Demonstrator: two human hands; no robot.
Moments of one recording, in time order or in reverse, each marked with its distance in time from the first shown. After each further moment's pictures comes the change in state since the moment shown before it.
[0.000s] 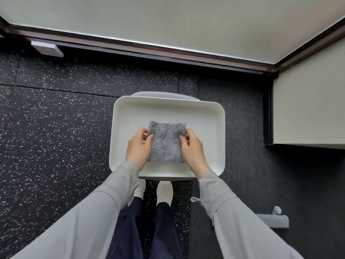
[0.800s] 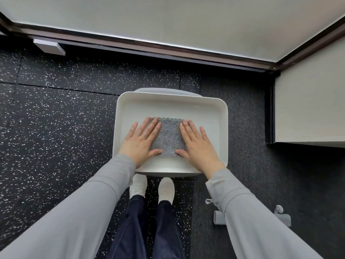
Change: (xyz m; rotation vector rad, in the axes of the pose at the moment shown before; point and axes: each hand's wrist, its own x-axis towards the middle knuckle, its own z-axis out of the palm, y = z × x) left_hand 0.009 -0.023 -0.022 1.241 -0.256 0.579; right_hand 0.003 0.027 -0.018 -1.035 -0.255 -0.456
